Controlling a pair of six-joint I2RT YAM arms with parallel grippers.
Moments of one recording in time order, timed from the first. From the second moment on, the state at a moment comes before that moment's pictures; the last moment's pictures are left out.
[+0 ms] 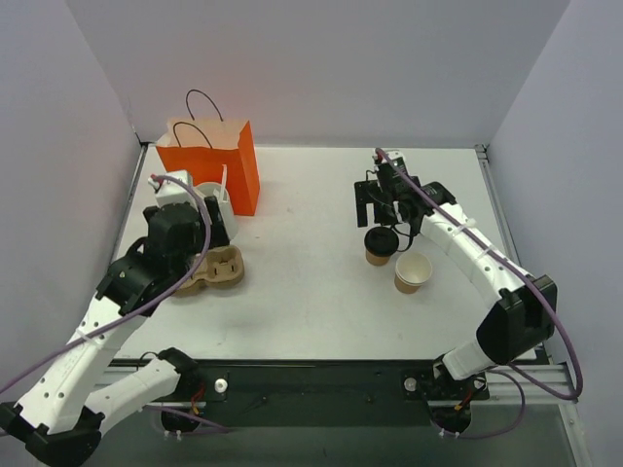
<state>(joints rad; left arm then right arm) -0.57 0.86 1.10 -0.76 -0.55 -0.45 0.47 1.52 1.35 -0.74 0.25 0.23</state>
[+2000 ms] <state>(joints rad) -0.36 1.96 2.03 -0.65 -0.27 0.09 0.81 1.25 1.17 -0.77 0.32 0.31</state>
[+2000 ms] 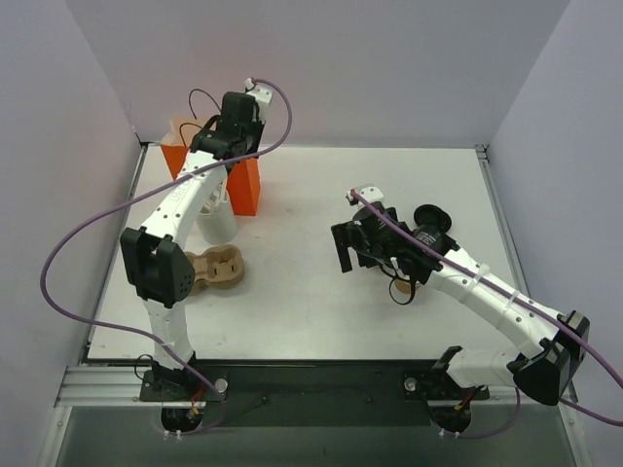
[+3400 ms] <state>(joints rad) -0.64 1.12 1.25 -0.63 0.36 0.15 0.81 0.83 0.99 -0.78 0.35 0.38</state>
